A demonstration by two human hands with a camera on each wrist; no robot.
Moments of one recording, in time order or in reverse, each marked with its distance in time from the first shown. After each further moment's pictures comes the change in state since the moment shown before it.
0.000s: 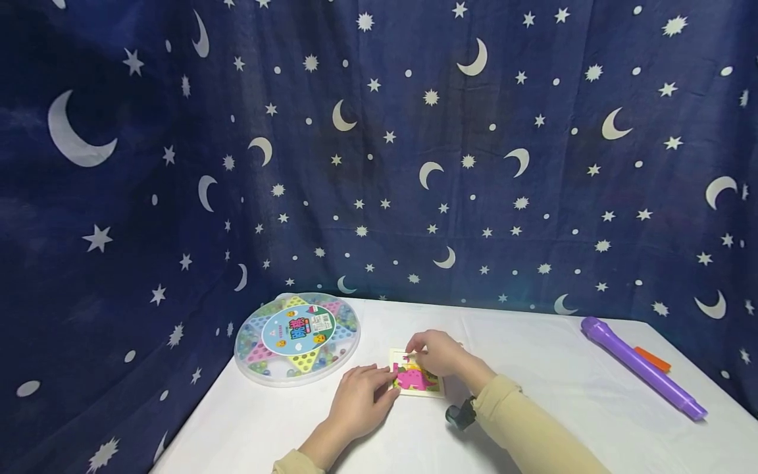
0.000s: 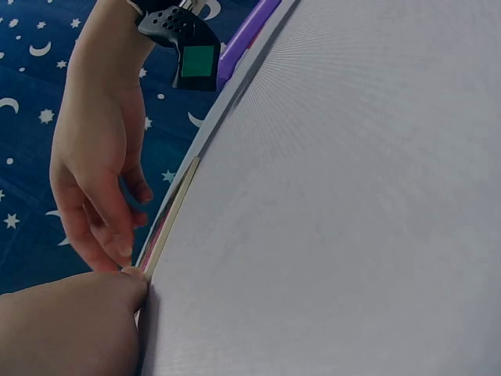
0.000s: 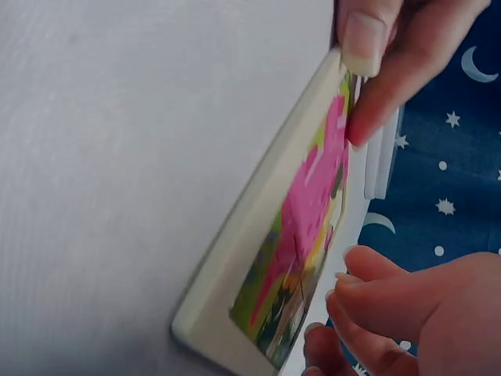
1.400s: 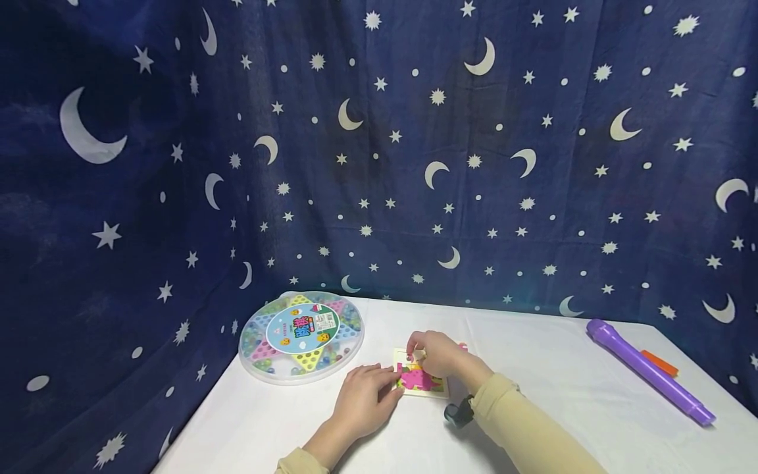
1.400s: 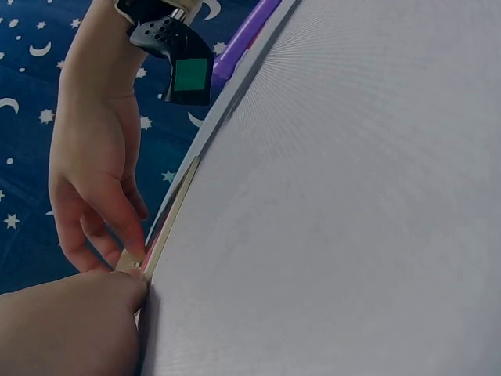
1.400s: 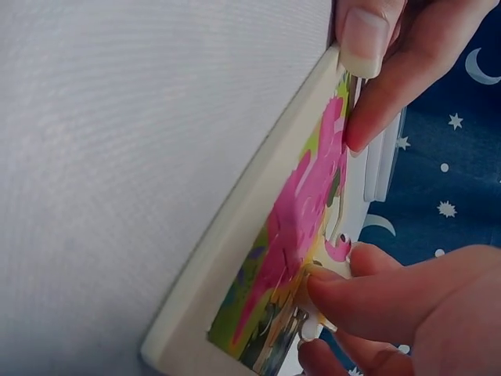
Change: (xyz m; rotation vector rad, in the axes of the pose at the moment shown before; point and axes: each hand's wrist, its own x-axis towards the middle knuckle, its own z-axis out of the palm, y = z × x) left_hand 0.001 0.001 -0.002 -0.002 -0.007 -0.011; right_hand 0.006 -0.006 0.004 -0.018 -0.069 0.050
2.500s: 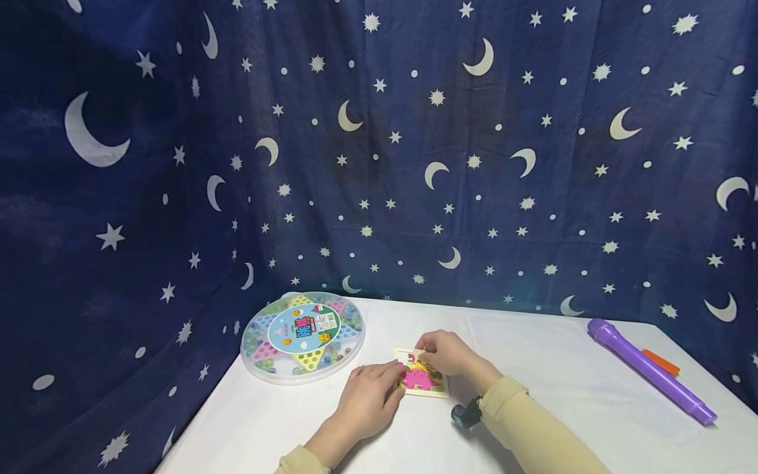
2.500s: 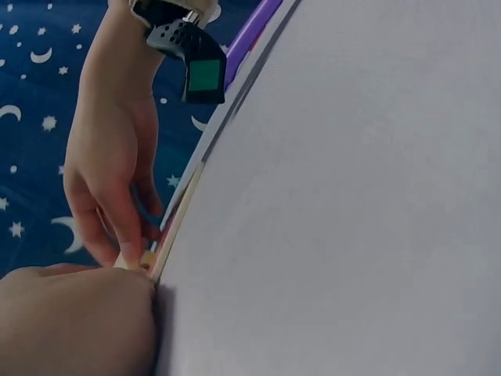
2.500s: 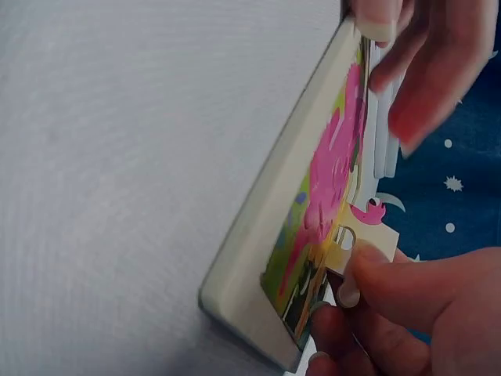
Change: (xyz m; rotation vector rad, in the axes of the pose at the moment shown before) left_hand 0.003 0.008 0.000 0.179 -0.069 0.076; right_hand -0.004 0.018 -0.003 0.093 0.062 0.018
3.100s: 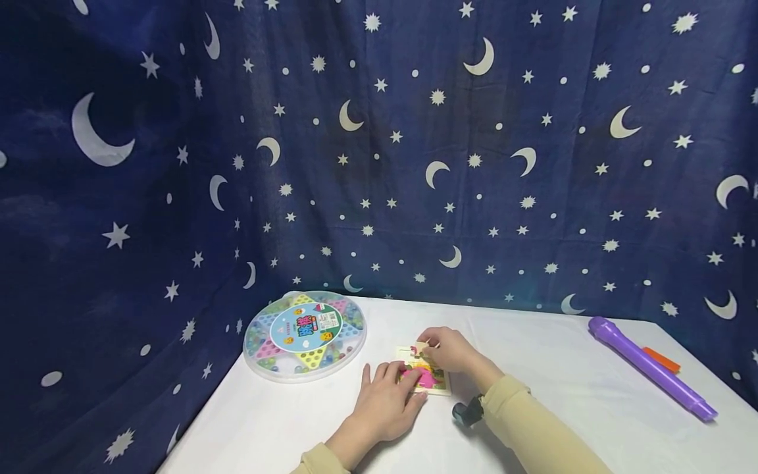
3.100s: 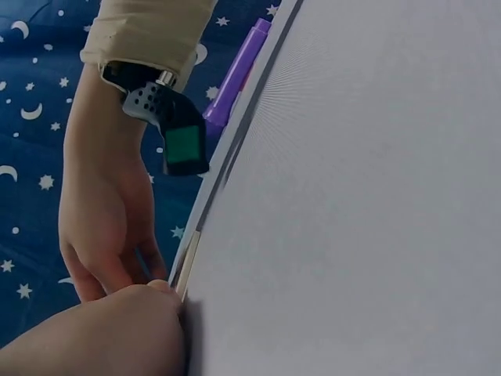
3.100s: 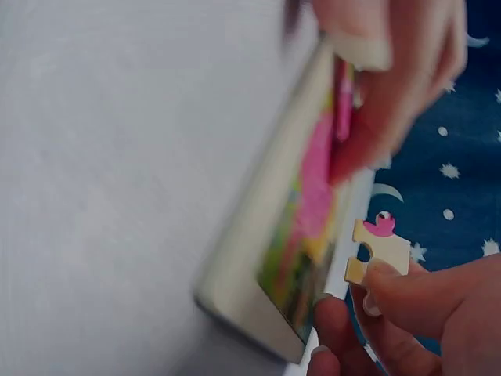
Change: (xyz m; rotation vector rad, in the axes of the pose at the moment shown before) left_hand 0.004 0.027 0.008 0.073 -0.103 -0.084; right_hand 0.000 0.005 0.000 0.034 0.064 0.005
